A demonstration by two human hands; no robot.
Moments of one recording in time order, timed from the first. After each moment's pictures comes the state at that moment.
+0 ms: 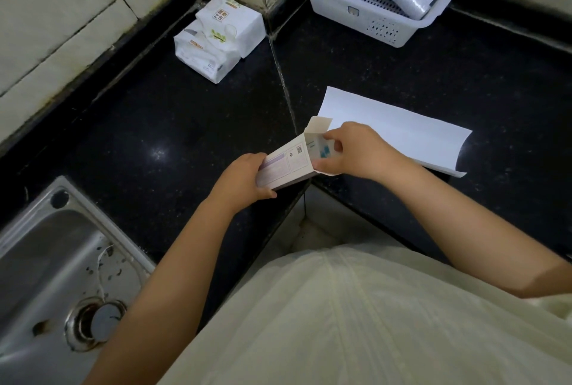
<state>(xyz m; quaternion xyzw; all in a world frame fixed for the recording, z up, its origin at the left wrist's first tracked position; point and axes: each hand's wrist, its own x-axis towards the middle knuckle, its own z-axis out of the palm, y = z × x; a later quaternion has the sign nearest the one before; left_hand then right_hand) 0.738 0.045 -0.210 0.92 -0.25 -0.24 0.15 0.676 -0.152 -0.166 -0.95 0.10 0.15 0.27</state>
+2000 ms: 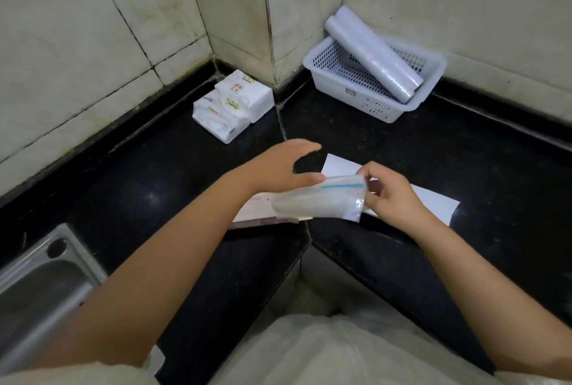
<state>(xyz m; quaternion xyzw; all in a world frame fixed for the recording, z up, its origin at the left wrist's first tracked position) 0.801 -0.022 -0.125 0.85 -0.40 -0.25 0.24 0.671 -0.189 -0.153 -0.85 0.10 -0.05 0.52</state>
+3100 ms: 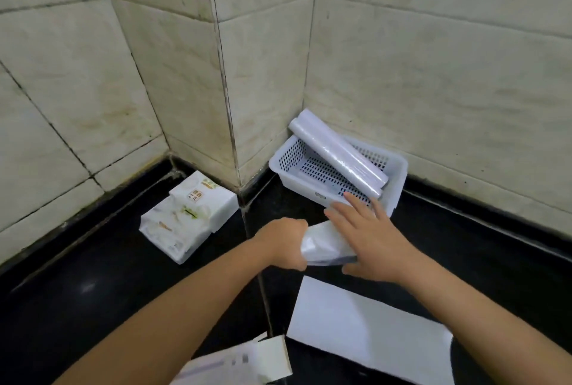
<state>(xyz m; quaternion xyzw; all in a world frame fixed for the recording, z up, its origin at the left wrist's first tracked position) 0.907 -0.135 -0.128 0.85 -0.46 -0.24 0.06 0.794 -0.276 -0.118 -1.00 0.02 0.09 -0.02</state>
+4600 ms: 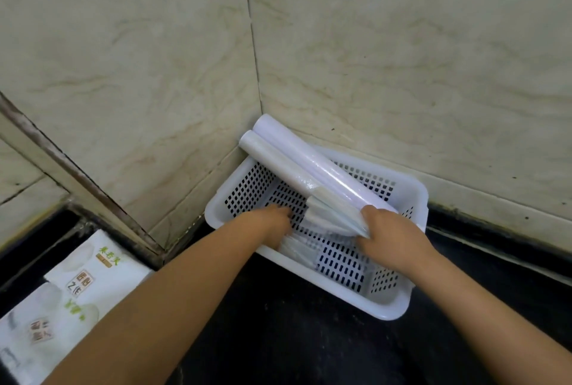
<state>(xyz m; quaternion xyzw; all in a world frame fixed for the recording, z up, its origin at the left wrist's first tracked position) 1.070 -0.331 -0.227 0.78 -0.51 -0.28 -0.24 0.912 -0.448 -0.198 -0.95 0.24 0.09 0.19</state>
